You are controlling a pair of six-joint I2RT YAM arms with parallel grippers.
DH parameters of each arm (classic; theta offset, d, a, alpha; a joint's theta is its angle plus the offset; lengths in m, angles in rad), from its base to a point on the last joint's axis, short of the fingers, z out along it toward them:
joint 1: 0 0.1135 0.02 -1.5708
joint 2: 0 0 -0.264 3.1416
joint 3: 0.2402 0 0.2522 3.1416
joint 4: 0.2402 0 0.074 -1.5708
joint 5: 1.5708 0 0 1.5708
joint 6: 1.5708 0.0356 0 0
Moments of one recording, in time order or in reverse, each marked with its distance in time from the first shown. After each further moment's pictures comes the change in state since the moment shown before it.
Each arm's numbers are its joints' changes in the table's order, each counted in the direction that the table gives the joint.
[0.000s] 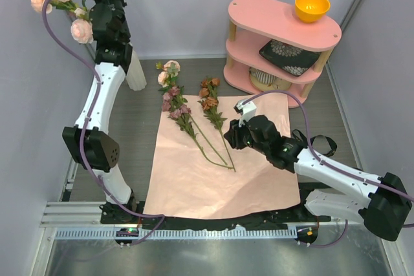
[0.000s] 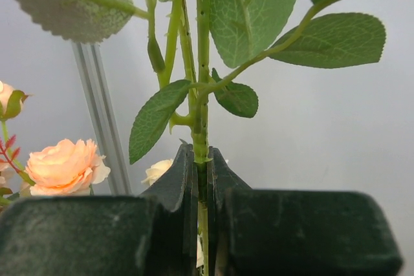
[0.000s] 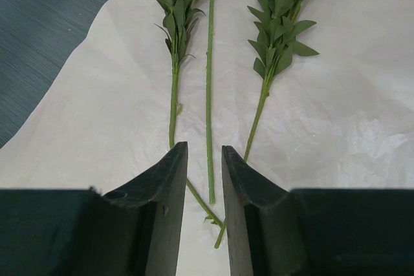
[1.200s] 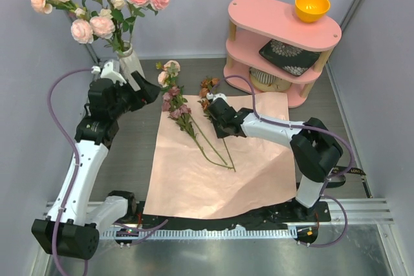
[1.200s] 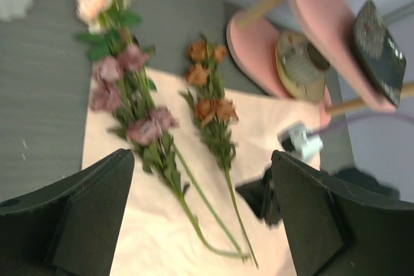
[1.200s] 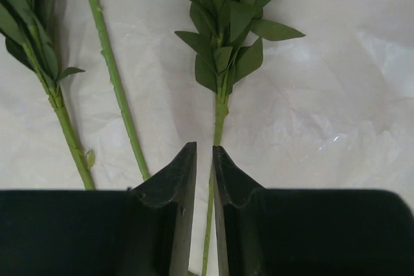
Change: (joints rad) left arm 0.019 -0.756 -0.858 0.755 0.541 -0.861; right arm -0.033 0.676 0.455 0.296 0.127 0.048
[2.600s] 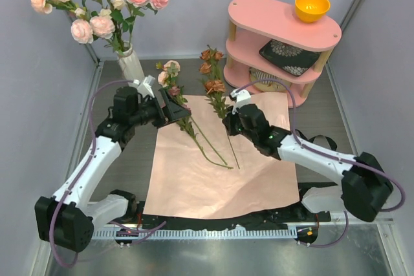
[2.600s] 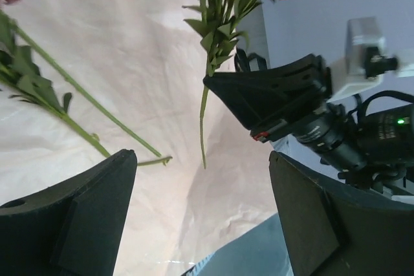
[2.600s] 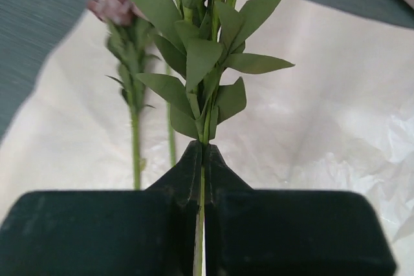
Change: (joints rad) left arm -0.100 0.026 -0.195 -0.049 0.446 -0.189; right arm -0.033 -0.376 -0.324 -0.391 -0.025 -0.076
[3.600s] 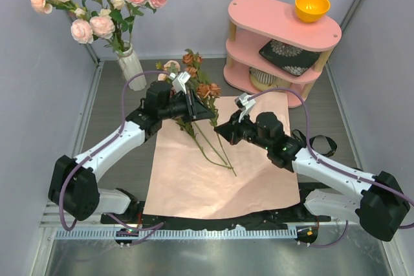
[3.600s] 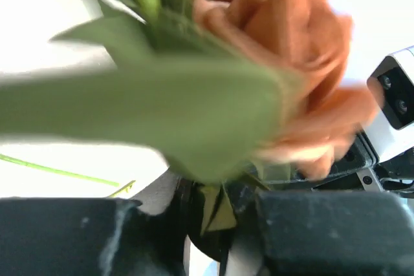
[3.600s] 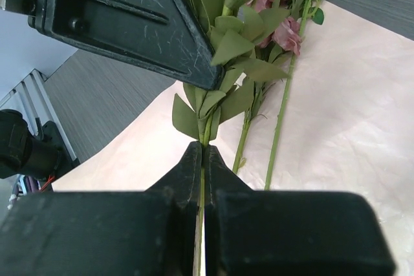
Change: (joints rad) left arm -0.288 0.293 0.071 -0.325 -0.002 -0.052; right arm -0.006 -0.277 -0.197 -0.262 -0.399 0.052
